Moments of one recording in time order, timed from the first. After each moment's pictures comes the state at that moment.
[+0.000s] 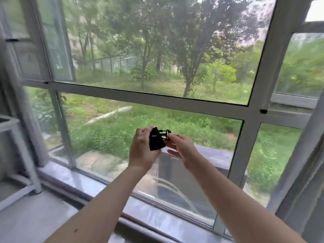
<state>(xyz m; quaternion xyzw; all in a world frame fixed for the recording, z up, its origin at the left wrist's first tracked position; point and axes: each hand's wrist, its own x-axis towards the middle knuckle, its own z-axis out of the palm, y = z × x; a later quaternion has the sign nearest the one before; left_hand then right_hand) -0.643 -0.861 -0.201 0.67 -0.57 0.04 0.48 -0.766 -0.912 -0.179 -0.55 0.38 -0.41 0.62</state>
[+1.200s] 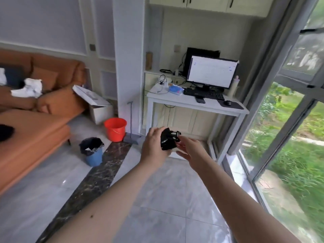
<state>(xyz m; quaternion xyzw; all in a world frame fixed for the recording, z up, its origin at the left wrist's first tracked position) -0.130 -0.490 -0.286 0.88 -0.04 0.24 0.41 -0.126 -0.619 -0.248 -0.66 0.12 0.08 0.74</state>
